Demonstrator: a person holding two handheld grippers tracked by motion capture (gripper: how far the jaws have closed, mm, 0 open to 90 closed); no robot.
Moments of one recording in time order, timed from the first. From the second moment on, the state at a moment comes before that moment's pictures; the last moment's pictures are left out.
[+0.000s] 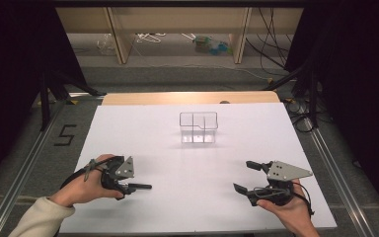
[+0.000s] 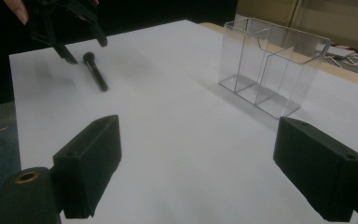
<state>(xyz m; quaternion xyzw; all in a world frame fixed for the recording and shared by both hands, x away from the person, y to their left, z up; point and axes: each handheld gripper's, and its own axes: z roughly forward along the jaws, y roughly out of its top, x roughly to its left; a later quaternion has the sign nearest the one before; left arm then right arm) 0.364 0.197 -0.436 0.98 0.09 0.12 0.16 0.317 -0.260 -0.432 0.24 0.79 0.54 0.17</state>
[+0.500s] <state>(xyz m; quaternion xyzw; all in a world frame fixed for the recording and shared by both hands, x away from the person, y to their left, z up) 0.384 0.190 -0.461 0.99 0.08 0.04 0.09 0.317 -0.261 -0.432 0.25 0.79 0.53 0.16</state>
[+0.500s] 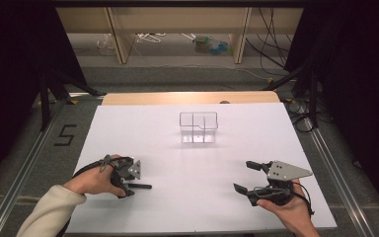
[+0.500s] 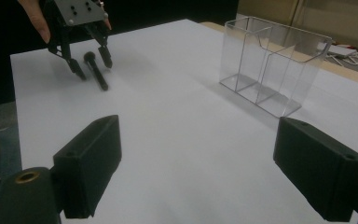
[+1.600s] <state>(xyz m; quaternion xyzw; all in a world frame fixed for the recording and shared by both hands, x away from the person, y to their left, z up) 0.390 0.173 -0.459 1.00 0.07 -0.01 0.03 0.317 -0.260 -0.433 0.24 0.80 0.53 0.15</state>
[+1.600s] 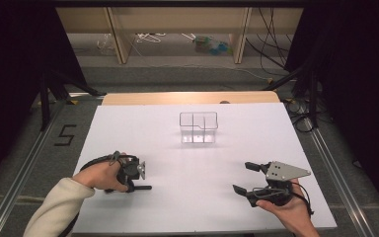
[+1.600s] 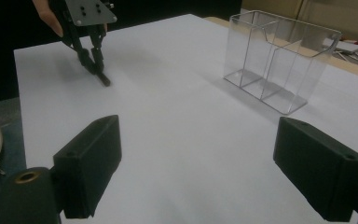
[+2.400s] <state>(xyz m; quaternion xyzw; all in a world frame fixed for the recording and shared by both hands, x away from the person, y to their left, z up) 0.385 0.172 -0.452 1.00 0.07 -0.01 0.04 0.317 -0.257 -0.434 0.24 0.81 0.52 0.15</state>
